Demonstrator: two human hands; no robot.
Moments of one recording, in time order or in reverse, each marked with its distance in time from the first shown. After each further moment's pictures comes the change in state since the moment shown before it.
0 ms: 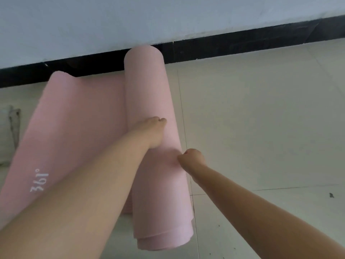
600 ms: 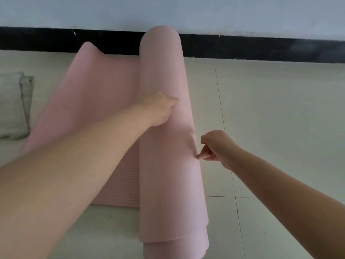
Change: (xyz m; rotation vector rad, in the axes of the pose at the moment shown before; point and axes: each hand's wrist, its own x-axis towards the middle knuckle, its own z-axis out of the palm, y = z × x) left_hand -0.004 -0.153 0.027 -0.047 0.257 0.048; right_hand -0.004 -0.073 0.077 0.121 0.060 -0.062
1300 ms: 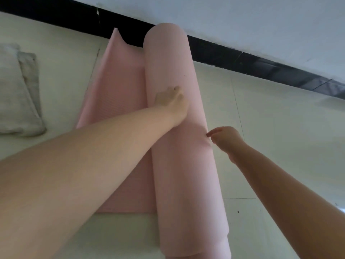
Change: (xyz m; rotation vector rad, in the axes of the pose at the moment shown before) left_hand -0.003 -0.151 0.016 -0.100 0.122 0.137; right_hand -0.014 -0.105 0.132 -0.288 0.311 0.035
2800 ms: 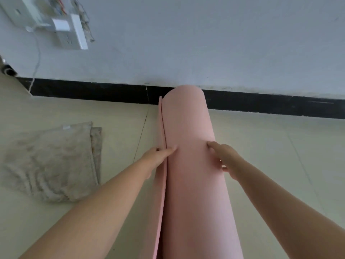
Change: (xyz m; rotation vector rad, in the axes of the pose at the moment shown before) left_hand 0.016 -0.133 0.011 -1.197 -0.158 -0.738; right_hand 0.093 -0.117 0.040 0.363 -0.221 -0.100
